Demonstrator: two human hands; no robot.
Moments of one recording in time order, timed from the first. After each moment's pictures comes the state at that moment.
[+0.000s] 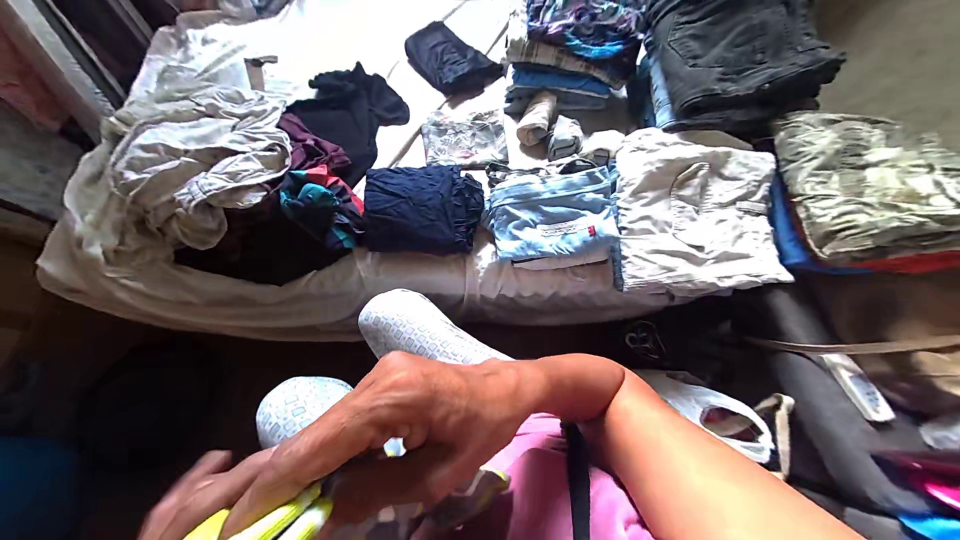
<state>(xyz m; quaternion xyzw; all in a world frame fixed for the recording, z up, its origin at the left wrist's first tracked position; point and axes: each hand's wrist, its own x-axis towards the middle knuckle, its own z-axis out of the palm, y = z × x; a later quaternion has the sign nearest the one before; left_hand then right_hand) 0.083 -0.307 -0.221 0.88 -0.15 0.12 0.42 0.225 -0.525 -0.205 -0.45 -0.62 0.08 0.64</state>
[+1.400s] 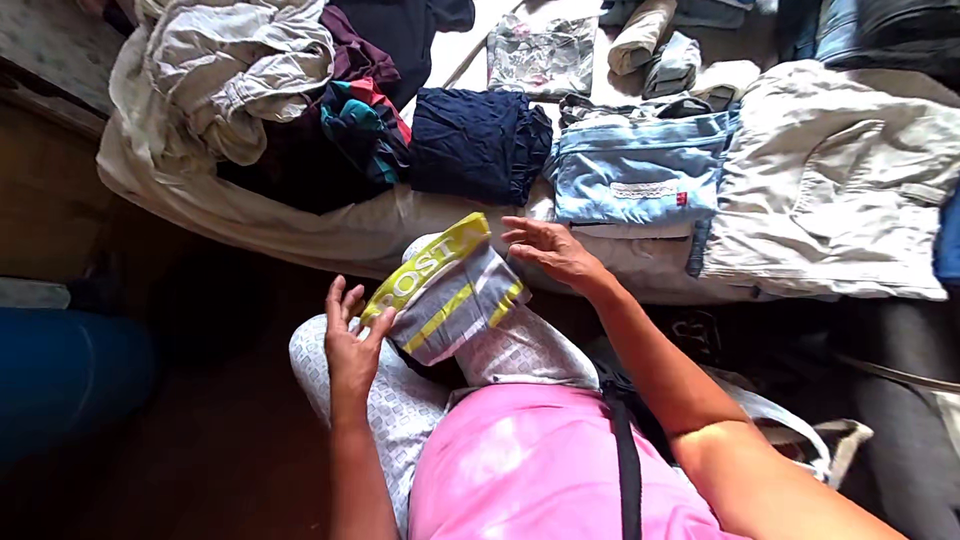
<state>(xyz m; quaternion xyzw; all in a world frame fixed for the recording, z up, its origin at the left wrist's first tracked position) 0.182 -0.321 -0.380 0.80 0.18 0.08 0.57 0.333 -0.632 -0.399 -0.74 -0.18 0.20 0.61</state>
